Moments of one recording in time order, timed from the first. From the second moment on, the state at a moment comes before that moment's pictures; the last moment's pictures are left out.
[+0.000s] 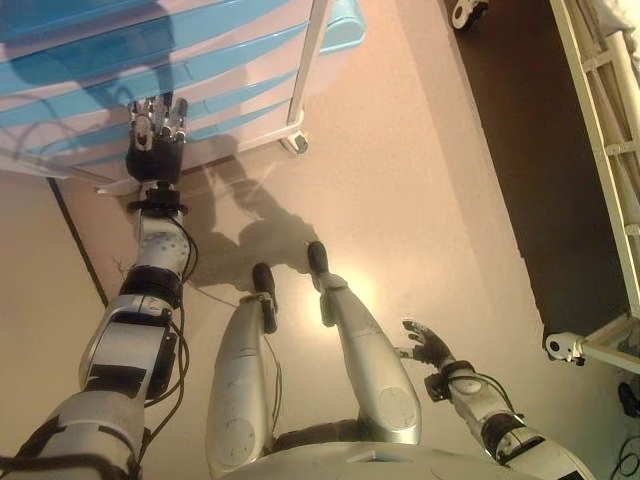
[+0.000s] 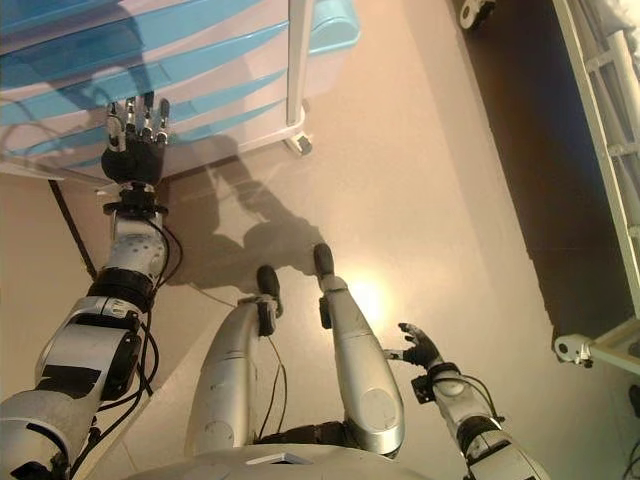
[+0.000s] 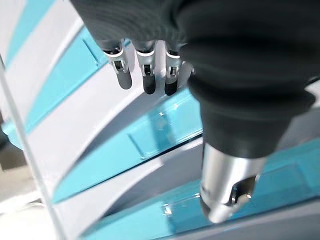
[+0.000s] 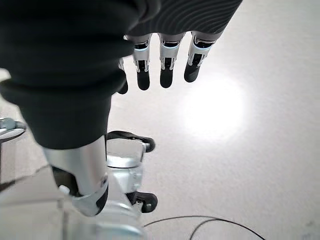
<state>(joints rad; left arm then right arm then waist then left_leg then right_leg) -0.75 0.49 -0.07 0.84 -1.61 -0.35 -0.59 -0.16 -0.30 0.37 1.12 0.19 -0.30 0.03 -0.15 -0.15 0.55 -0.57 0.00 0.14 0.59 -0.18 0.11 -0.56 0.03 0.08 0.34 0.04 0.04</state>
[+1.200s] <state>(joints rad) -0.76 0.47 -0.11 0.87 -1.70 -0.30 -0.60 -0.16 -0.32 0.49 1.09 0.19 -0.29 0.00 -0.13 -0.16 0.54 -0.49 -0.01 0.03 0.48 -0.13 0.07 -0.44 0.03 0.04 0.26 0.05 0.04</state>
